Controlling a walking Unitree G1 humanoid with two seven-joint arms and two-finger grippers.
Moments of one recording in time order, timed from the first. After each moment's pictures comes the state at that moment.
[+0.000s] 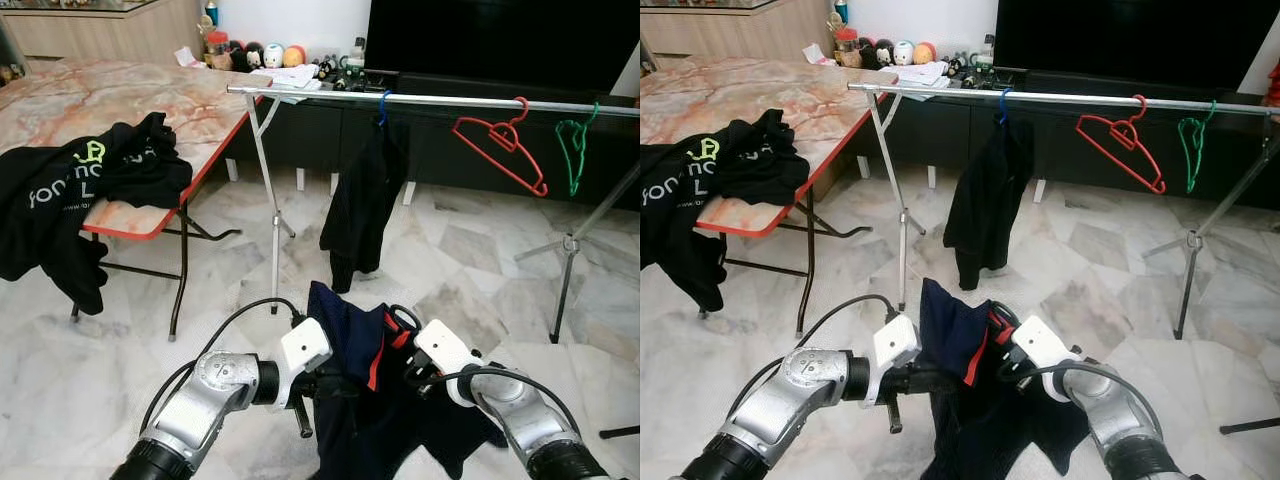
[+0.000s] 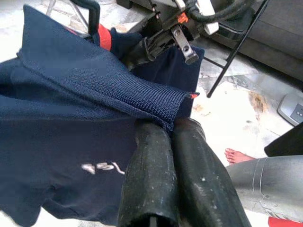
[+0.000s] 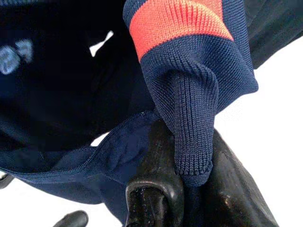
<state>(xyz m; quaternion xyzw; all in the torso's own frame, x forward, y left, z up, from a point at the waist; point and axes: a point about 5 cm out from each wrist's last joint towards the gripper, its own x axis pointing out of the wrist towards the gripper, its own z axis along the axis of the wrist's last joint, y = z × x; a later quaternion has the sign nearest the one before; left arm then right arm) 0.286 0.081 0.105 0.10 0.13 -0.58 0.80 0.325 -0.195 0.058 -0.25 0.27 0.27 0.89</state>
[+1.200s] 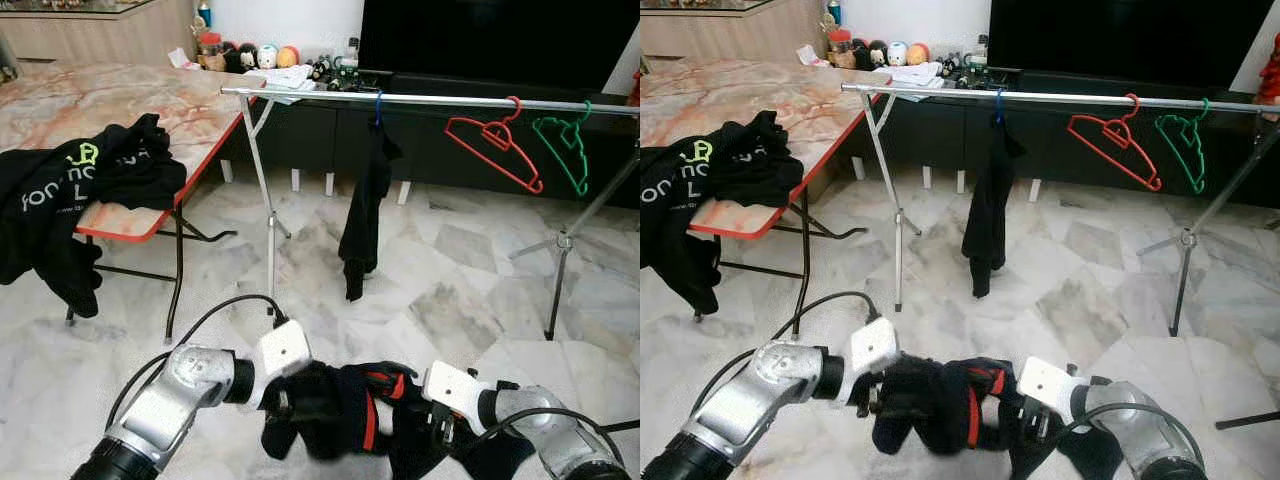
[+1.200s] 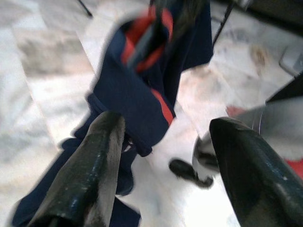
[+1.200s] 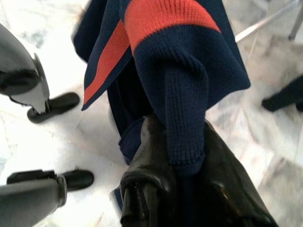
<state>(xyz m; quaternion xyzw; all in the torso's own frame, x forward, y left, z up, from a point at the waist) 0.278 0.105 0.099 0.18 0.18 -0.59 0.77 0.298 -0.202 0.056 -0.33 0.22 0.48 0.78</state>
